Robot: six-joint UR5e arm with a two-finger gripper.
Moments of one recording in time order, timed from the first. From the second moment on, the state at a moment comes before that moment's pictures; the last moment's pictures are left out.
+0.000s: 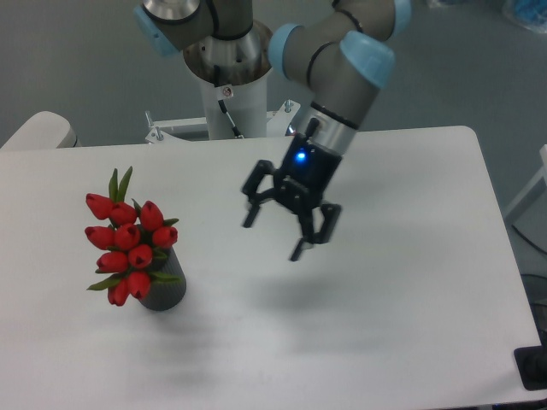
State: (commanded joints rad) arm 2.69 -1.76 -1.78 -0.78 0.98 1.34
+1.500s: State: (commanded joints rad) arm 2.74 -1.82 -1.36 -1.27 1.34 1.76
